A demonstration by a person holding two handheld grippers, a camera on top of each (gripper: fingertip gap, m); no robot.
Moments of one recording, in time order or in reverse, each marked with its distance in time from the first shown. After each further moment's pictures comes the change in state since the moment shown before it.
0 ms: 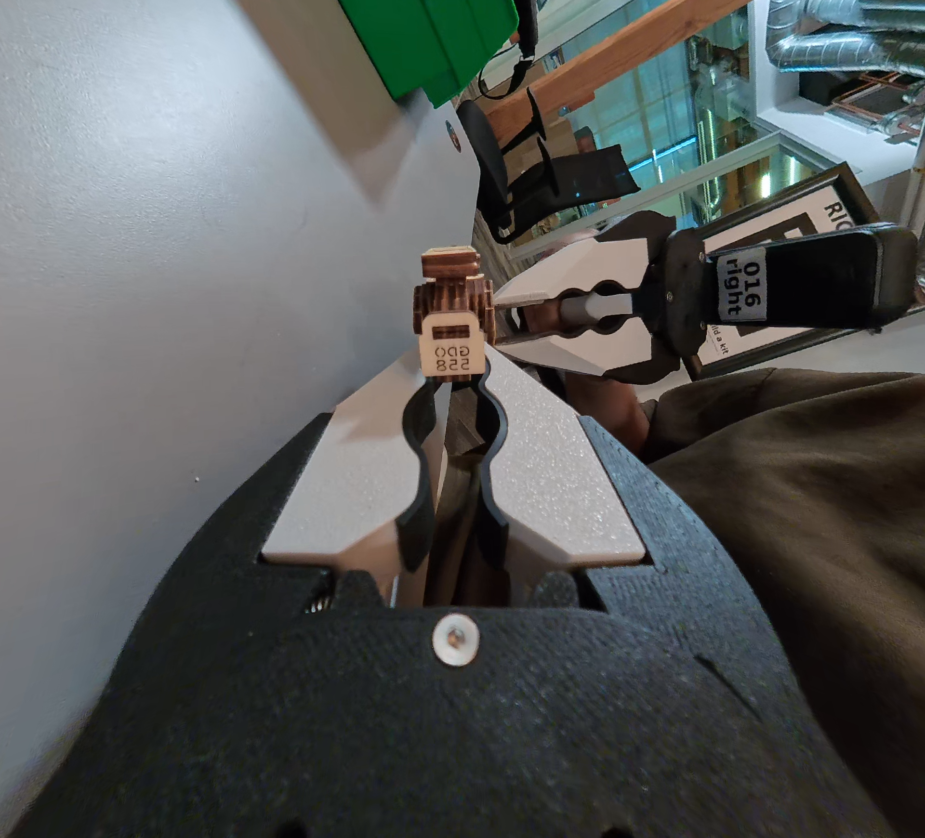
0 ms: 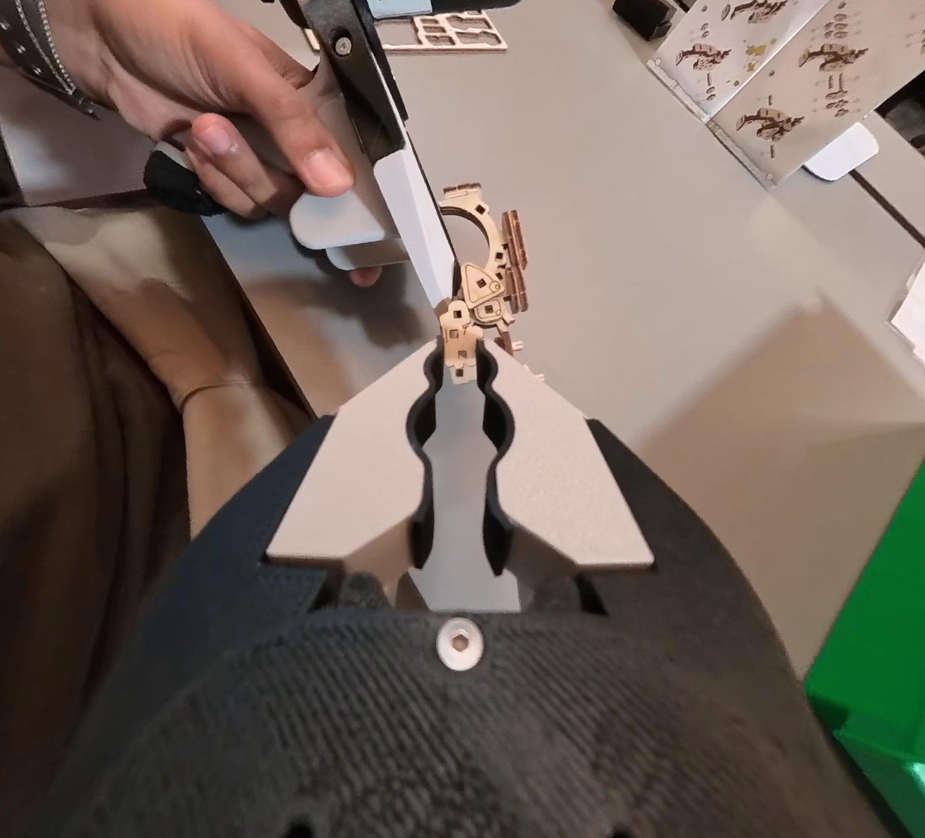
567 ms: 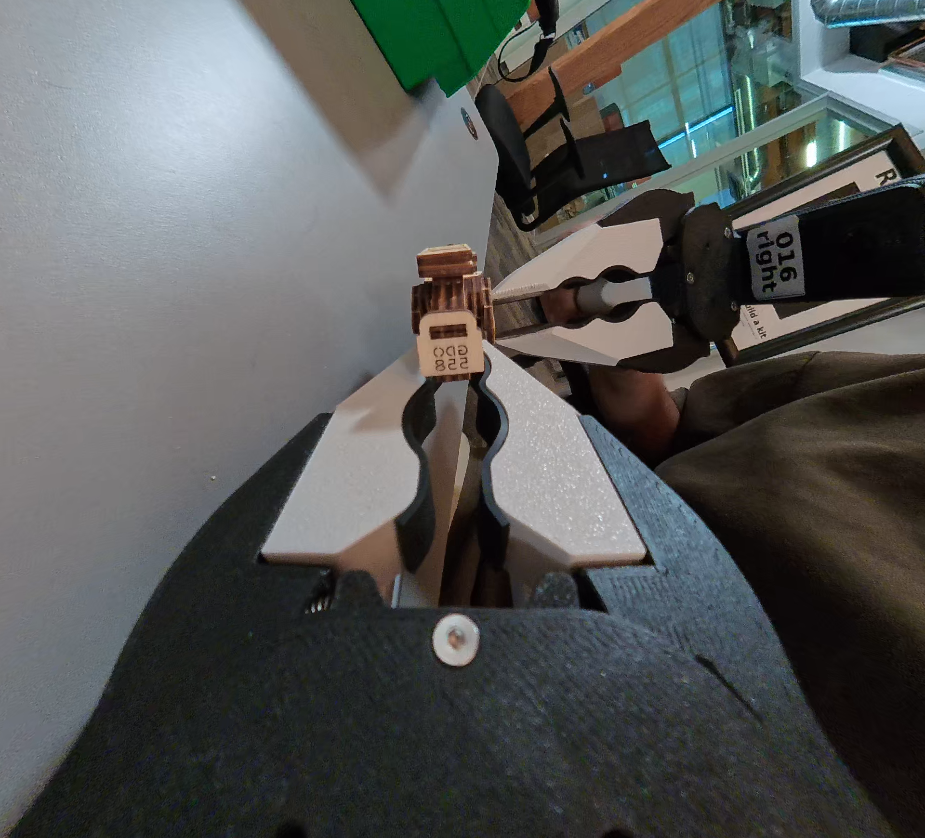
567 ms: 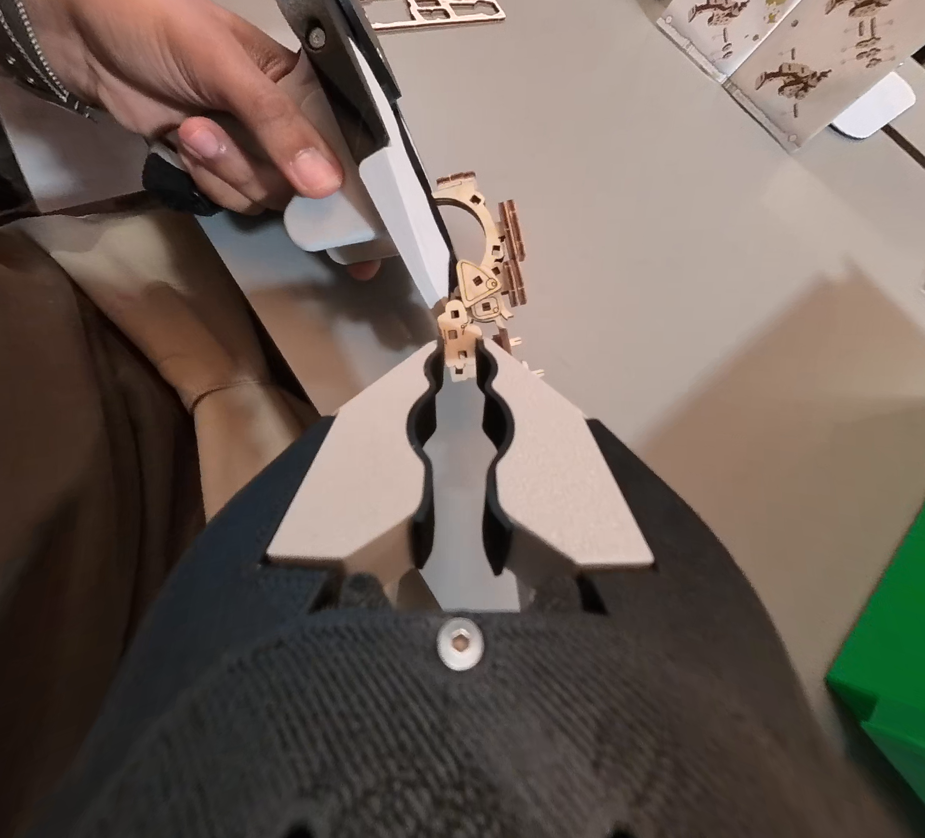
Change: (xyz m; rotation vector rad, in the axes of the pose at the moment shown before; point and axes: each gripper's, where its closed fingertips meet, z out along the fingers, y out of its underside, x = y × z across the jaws) left arm -0.004 0.002 0.000 -0.024 -0.047 0.057; right arm -0.001 0.004 0.004 -0.043 -0.011 0.058
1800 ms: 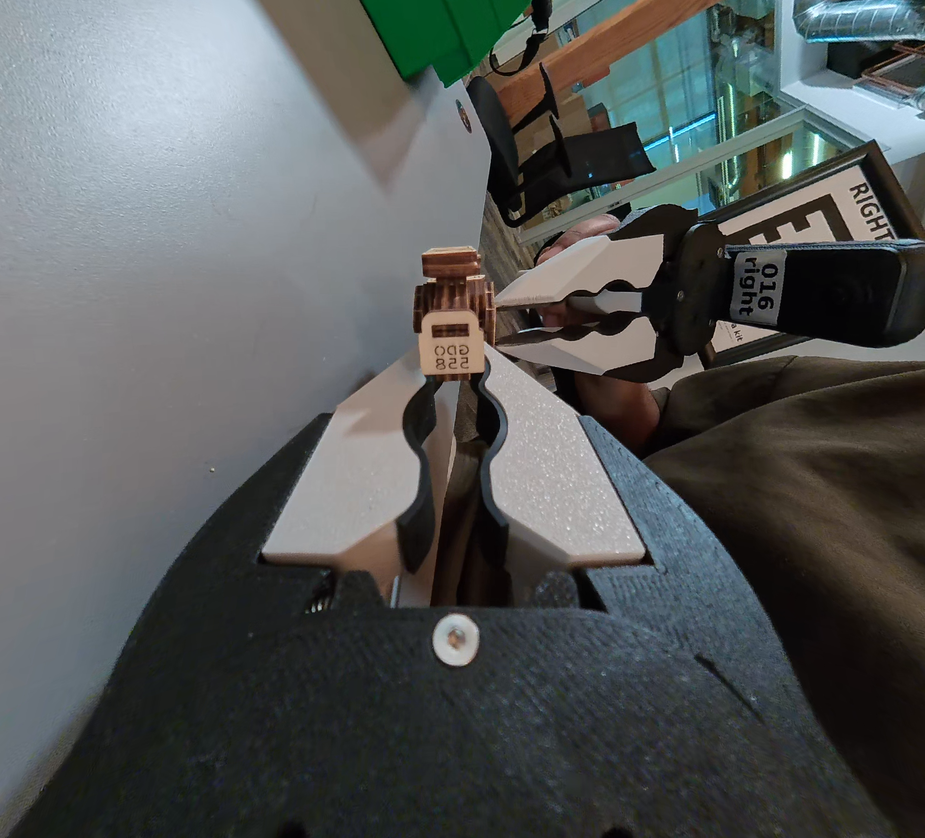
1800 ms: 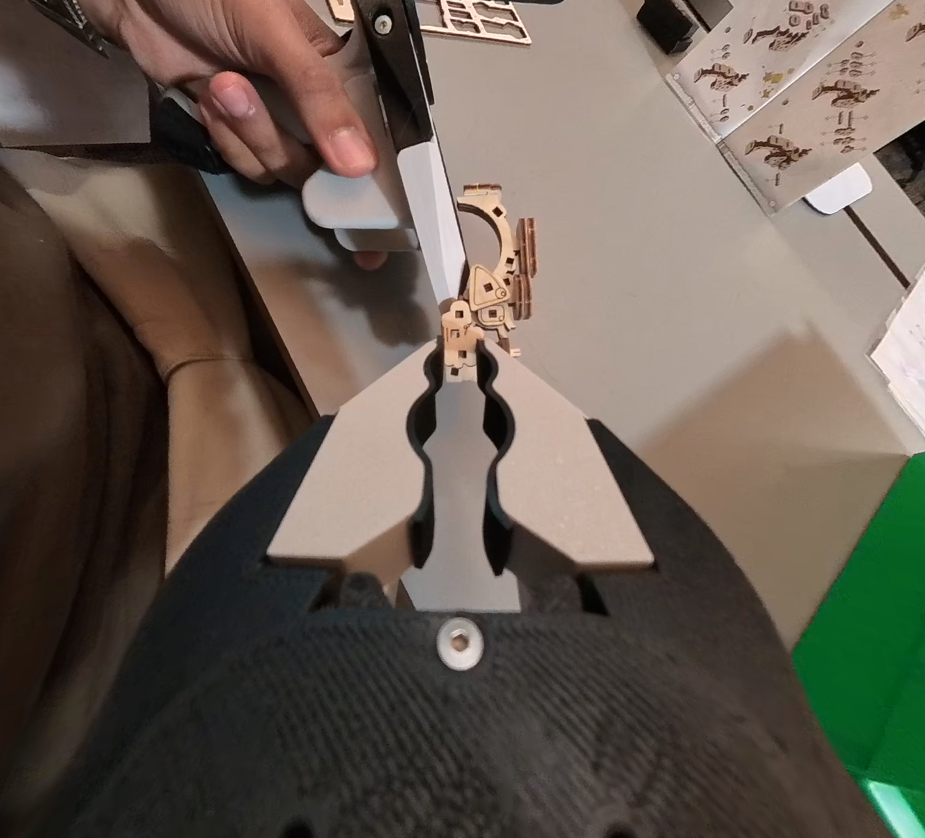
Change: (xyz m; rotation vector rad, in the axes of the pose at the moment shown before) left arm 0.000 0.002 -0.001 -0.015 0.026 -0.049; right arm -0.005 -0.001 -0.001 0.026 0.004 -0.156
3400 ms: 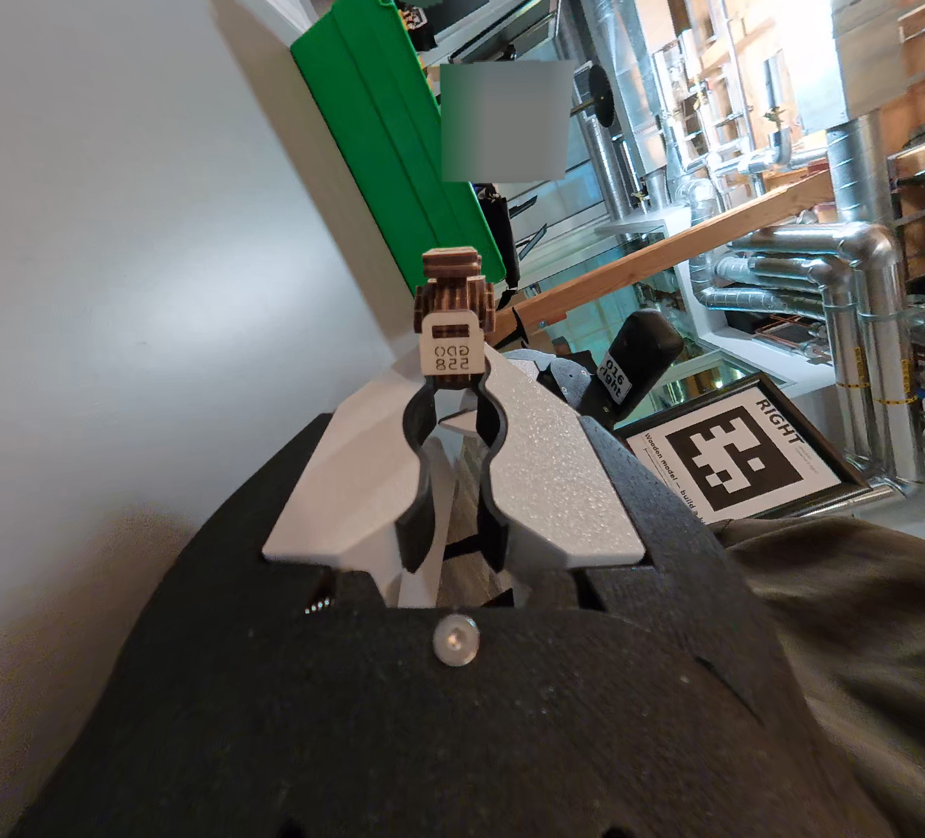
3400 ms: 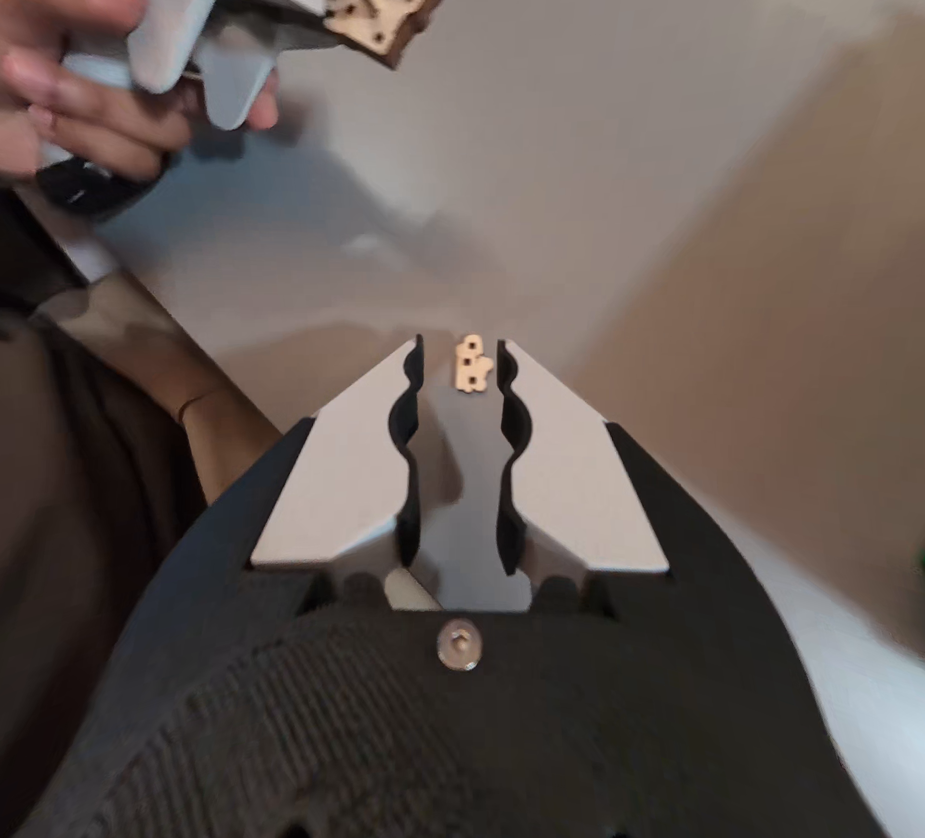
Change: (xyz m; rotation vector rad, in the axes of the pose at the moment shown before) left arm -0.005 -0.068 -0.054 0.493 0.017 -0.075; right arm 0.037 0.053 -0.001 -0.097 -0.027 0.506
